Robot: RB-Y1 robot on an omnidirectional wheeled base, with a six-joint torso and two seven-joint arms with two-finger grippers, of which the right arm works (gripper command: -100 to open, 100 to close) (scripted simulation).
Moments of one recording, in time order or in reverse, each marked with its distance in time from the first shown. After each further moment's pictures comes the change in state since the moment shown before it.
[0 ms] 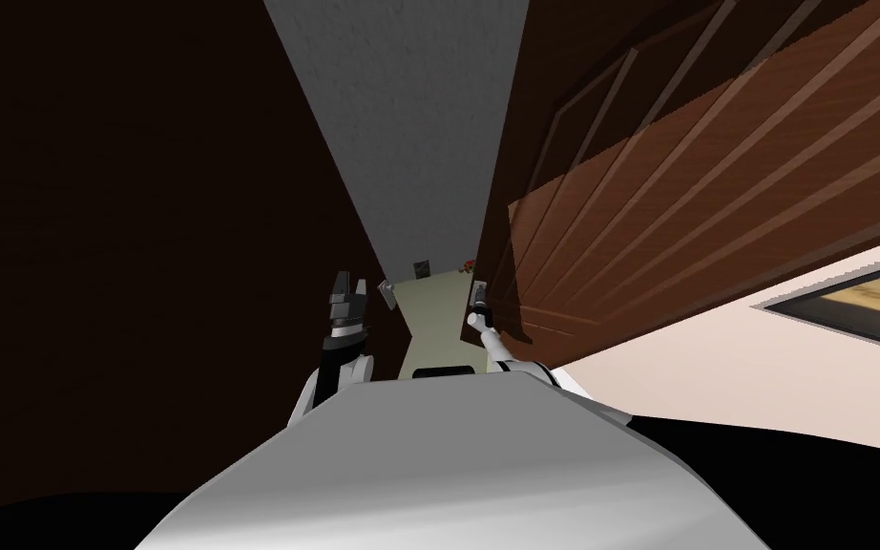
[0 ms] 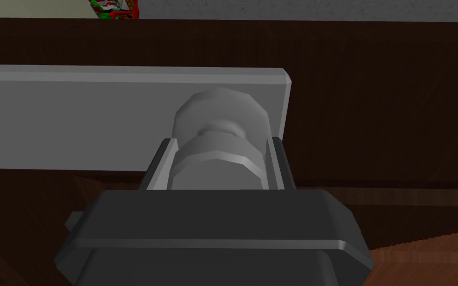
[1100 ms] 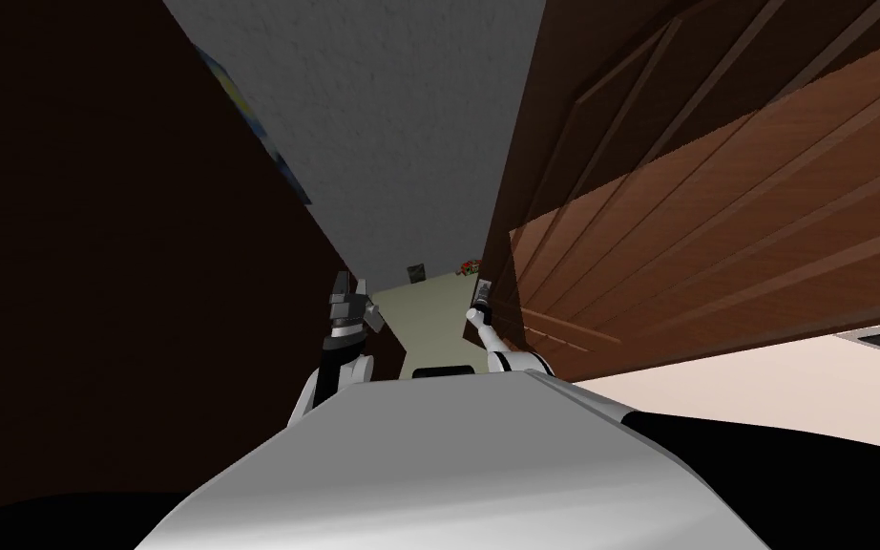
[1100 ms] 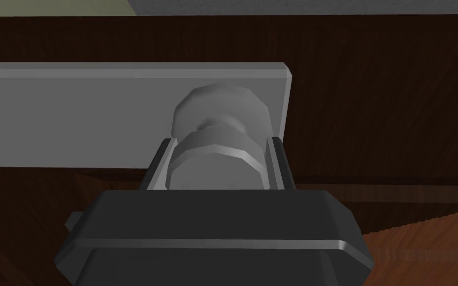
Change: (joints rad) arm -0.088 0.001 -0.035 0.102 -0.185 -0.126 0.142
